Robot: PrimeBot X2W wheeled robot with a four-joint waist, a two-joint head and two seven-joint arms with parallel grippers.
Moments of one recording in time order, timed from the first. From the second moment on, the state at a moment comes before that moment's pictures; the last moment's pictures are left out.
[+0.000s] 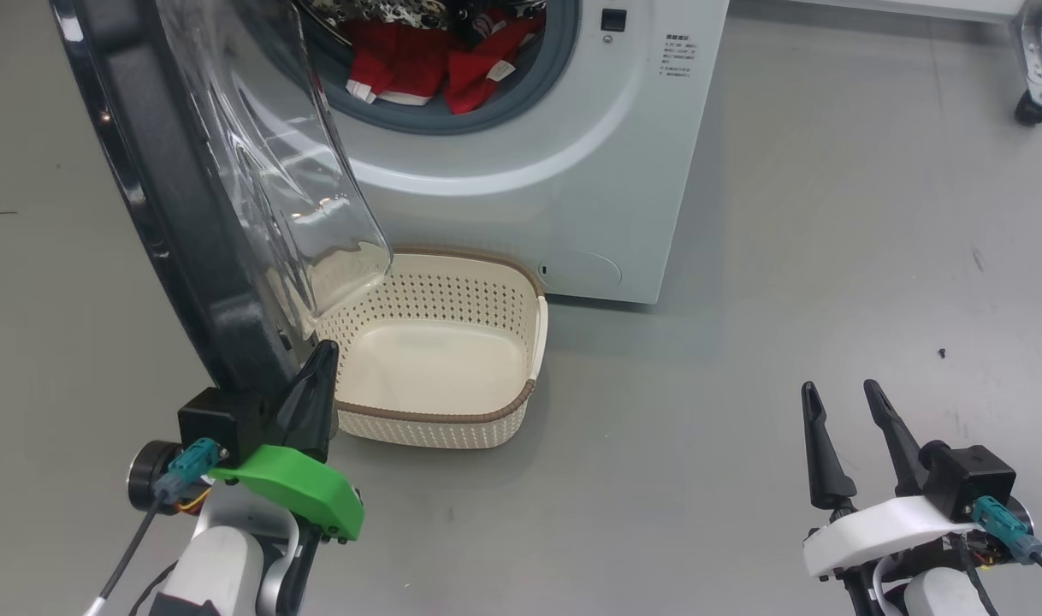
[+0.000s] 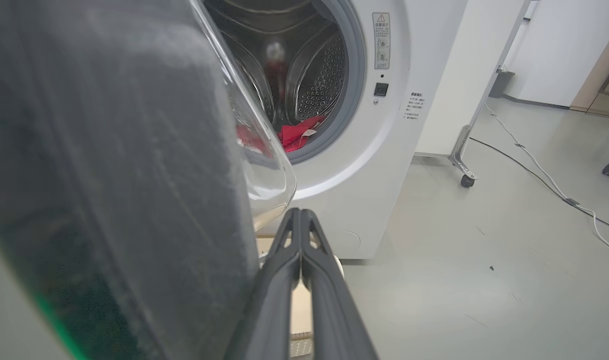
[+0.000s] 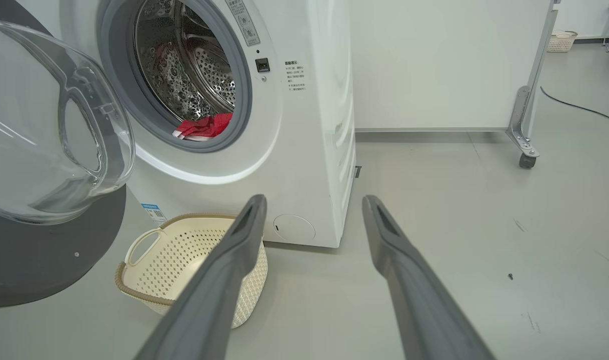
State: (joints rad) left arm -0.22 0.04 -0.23 0.27 -0.35 -0.04 -0.09; right arm -0.01 -0.10 0.15 0.22 0.37 0.11 -0.26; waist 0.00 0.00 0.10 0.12
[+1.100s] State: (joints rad) left arm -0.24 0.11 0.02 0.28 -0.46 0.03 -0.16; right arm -0.04 -0.13 0.21 0.22 0.34 0.12 -0.26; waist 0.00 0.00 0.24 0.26
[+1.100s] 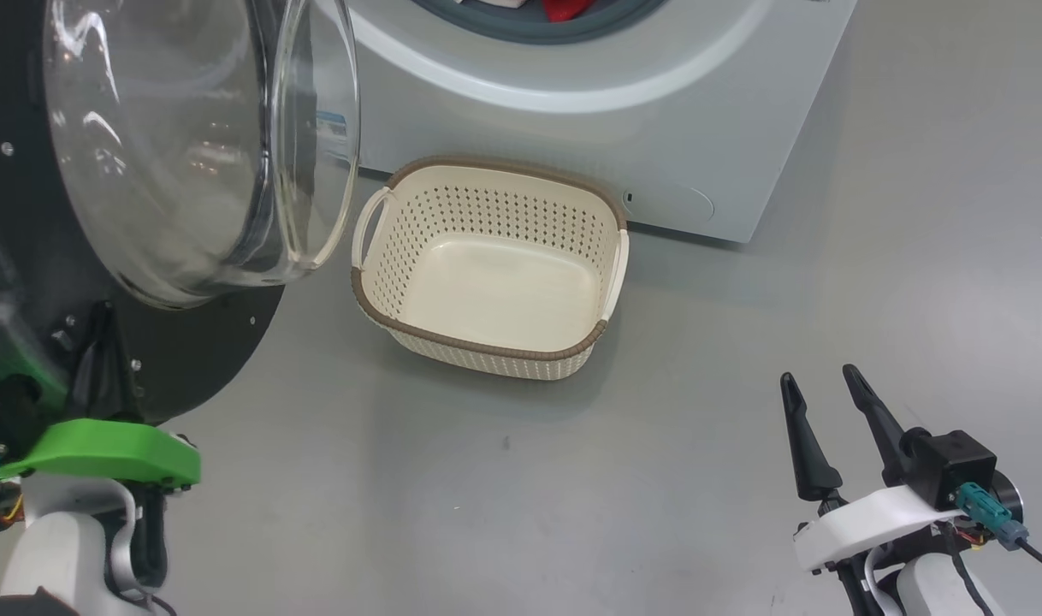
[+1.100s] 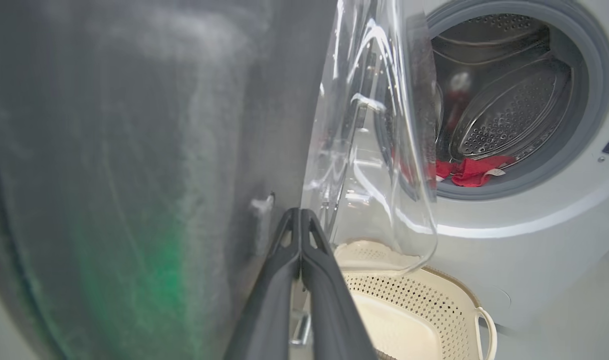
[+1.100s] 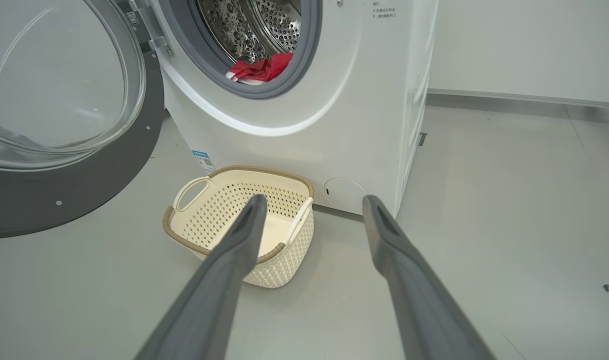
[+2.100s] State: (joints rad) left arm -0.36 0.23 0.26 0.35 -0.60 0.05 -0.19; right arm -0.11 -0.22 0.19 0.18 0.34 0.12 -0.24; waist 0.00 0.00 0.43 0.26
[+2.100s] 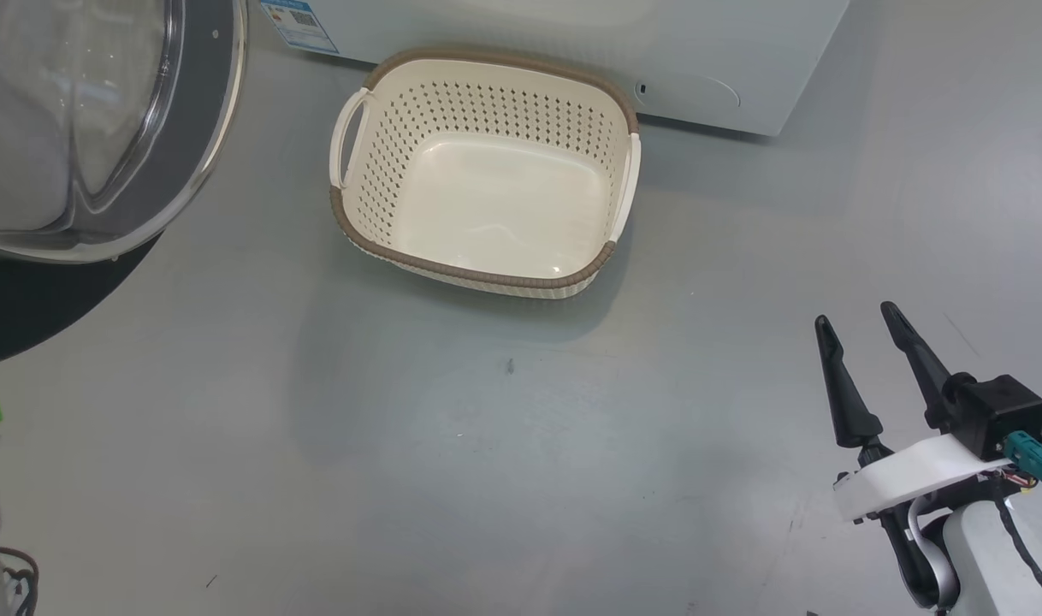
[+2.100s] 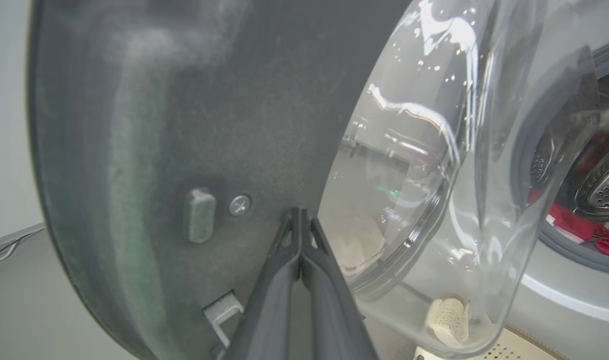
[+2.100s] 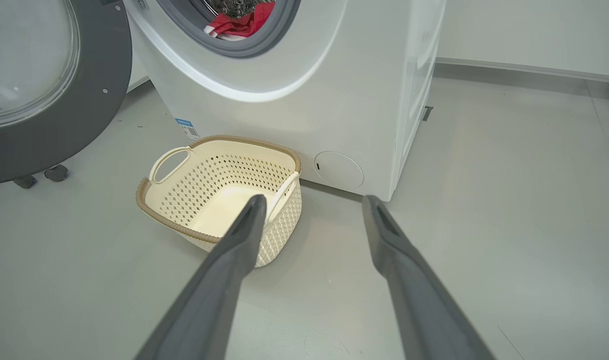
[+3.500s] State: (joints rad) left arm -0.34 0.21 0.10 0.44 -0.49 -0.04 -0.24; right arm -0.13 -0.14 0.20 0.27 0.37 0.12 -0.24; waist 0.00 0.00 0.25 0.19
